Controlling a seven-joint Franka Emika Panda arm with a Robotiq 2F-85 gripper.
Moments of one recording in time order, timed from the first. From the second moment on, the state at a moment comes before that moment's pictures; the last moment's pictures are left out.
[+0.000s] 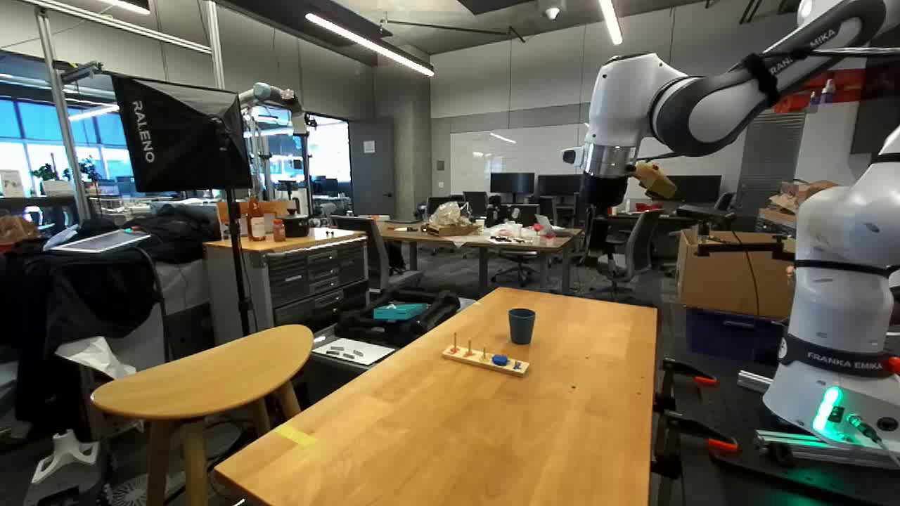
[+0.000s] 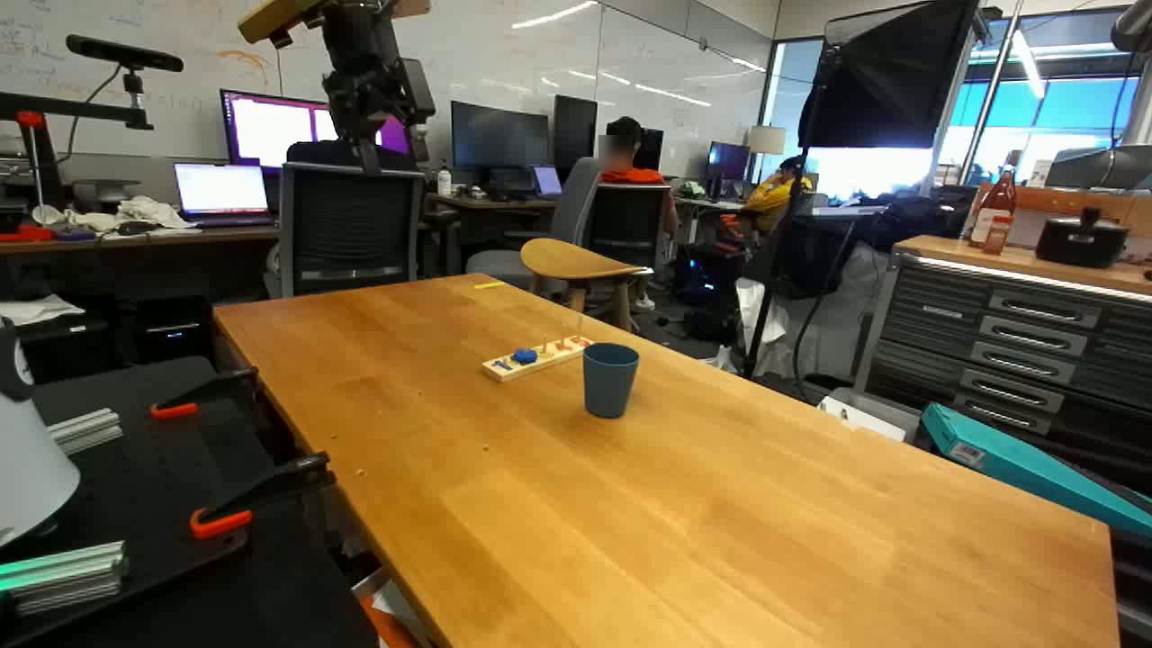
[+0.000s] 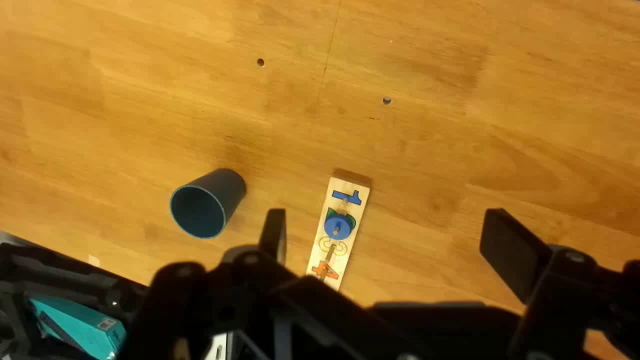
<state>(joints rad) 0.04 -0.56 0.26 -2.68 -0.18 2.22 0.11</state>
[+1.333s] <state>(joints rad) 0.02 0.06 0.08 -2.16 0.04 2.24 0.23</state>
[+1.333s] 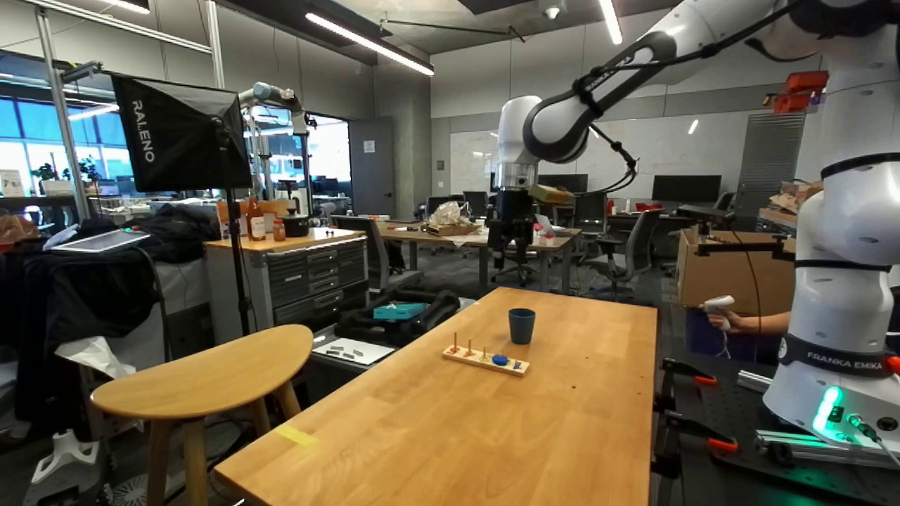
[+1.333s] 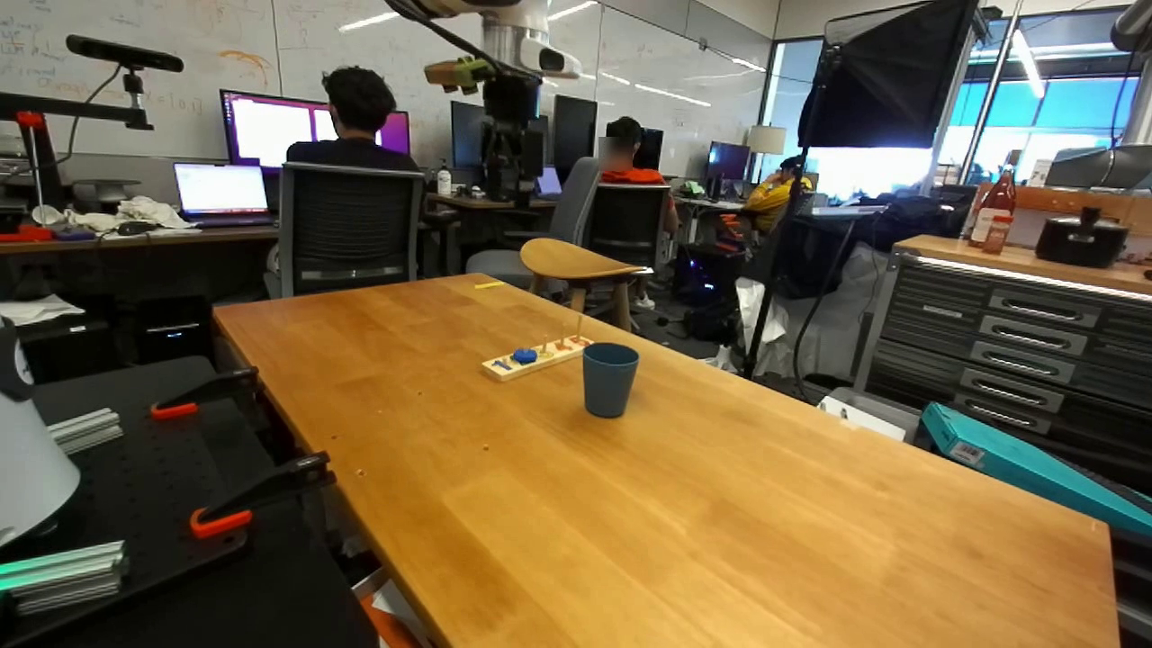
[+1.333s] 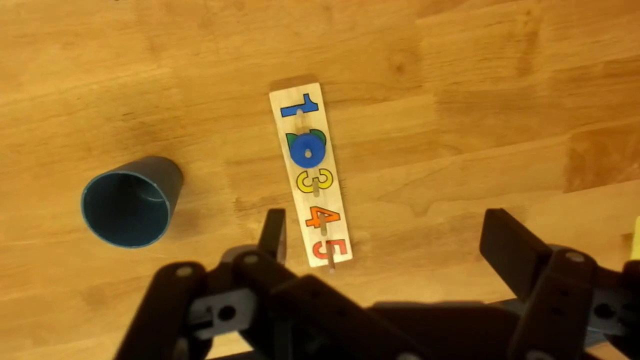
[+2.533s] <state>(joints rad) 0.04 0.34 0.01 -2.30 -0.08 2.67 0.29</state>
